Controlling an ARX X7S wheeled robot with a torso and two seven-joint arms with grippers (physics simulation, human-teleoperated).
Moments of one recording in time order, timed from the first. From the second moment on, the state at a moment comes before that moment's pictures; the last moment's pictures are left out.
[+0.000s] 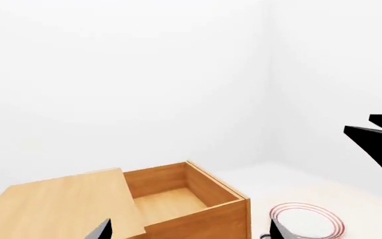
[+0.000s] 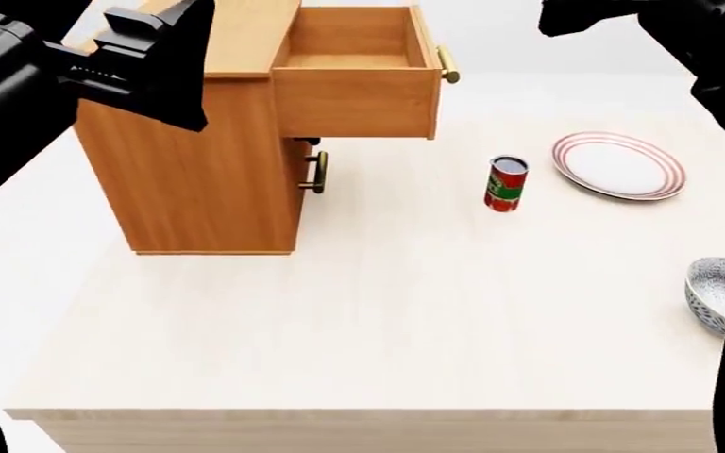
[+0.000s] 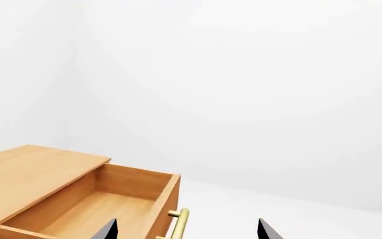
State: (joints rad) left arm -1.20 -0.49 -0.20 0.49 -1.37 -1.42 -0.45; right arm 1.36 0.43 -0.13 -0.06 0.56 1.12 0.01
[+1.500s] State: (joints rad) left arm -1.18 -0.66 -0.16 0.46 -1.77 -1.38 -0.79; right arm 1.71 0.24 -0.40 1.19 0.27 0.45 -0.25
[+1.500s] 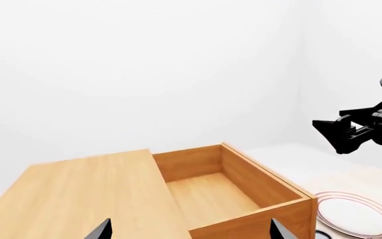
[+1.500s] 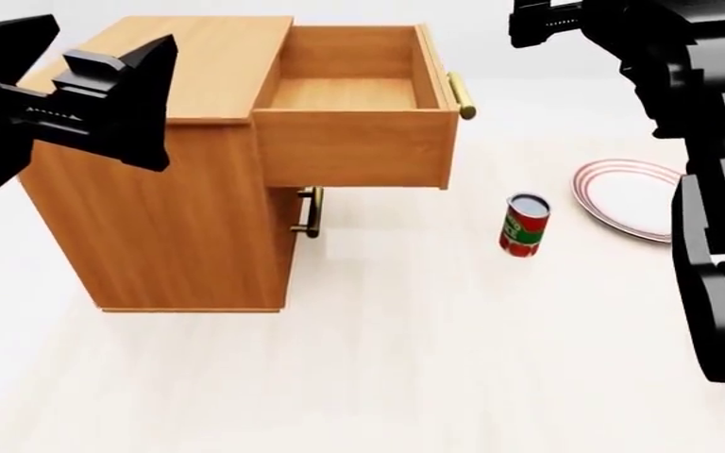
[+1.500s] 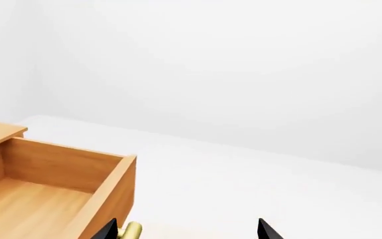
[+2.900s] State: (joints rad) left arm -1.17 -0.72 -0.14 0.50 -1.81 -1.29 -0.79; right arm 1.69 0.52 -0.43 0.49 0.34 1.12 -0.29
